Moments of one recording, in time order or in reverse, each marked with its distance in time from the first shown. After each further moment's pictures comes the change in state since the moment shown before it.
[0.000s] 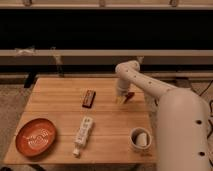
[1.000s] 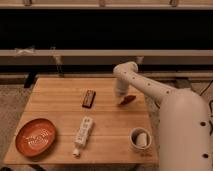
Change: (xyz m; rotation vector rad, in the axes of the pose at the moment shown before) arm 0.012 -0.012 -0.003 0.014 0.006 -0.025
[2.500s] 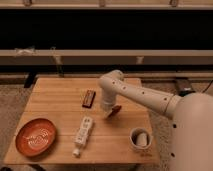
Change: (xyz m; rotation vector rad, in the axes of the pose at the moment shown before) arm 0.109 -0.095 0.004 0.101 0.073 -0.334
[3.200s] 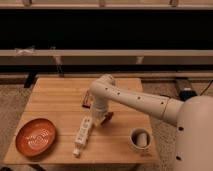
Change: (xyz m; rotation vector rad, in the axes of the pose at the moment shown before) arm 0.065 -0.031 0.003 0.048 0.037 -0.172
